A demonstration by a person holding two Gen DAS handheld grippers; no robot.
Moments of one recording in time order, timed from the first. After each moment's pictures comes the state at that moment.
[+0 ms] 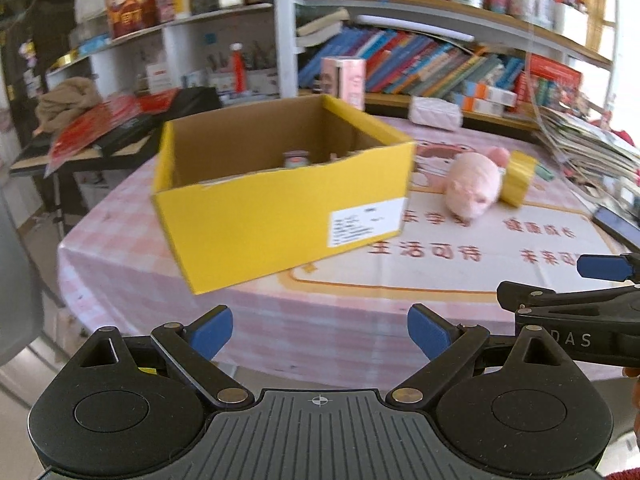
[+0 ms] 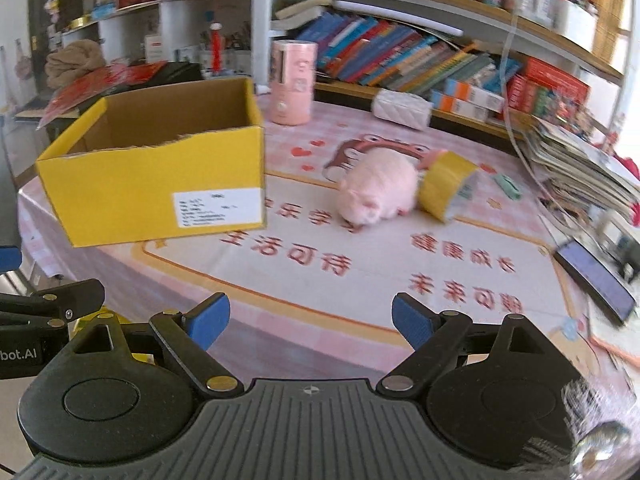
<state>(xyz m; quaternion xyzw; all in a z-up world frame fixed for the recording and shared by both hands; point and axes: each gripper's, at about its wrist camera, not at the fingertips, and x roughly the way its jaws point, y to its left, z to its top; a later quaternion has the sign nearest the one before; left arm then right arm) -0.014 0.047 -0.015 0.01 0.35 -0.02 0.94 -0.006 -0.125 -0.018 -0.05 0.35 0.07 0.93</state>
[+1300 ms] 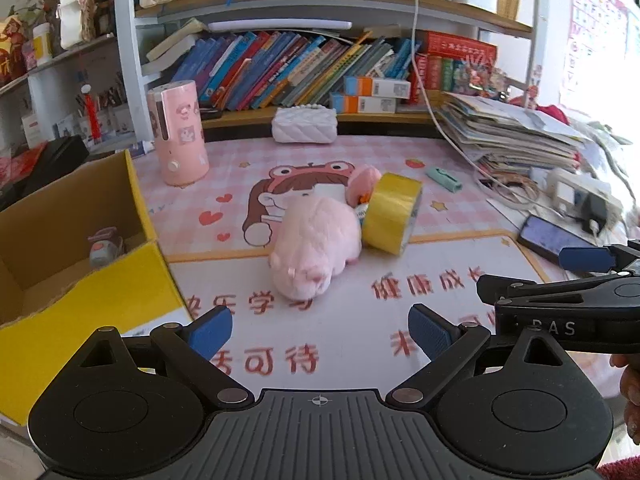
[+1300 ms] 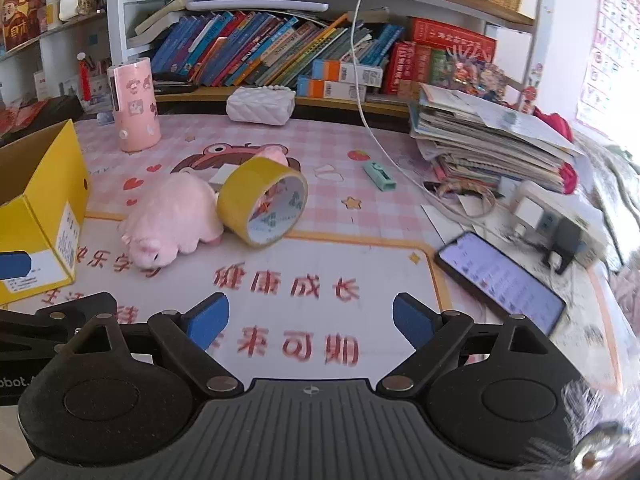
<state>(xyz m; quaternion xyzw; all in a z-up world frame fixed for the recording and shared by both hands) 0.101 -0.109 -0.013 0.05 0.34 -0.12 0.93 0.079 -0.281 -0.014 -0.01 0.35 -0.03 0.94</state>
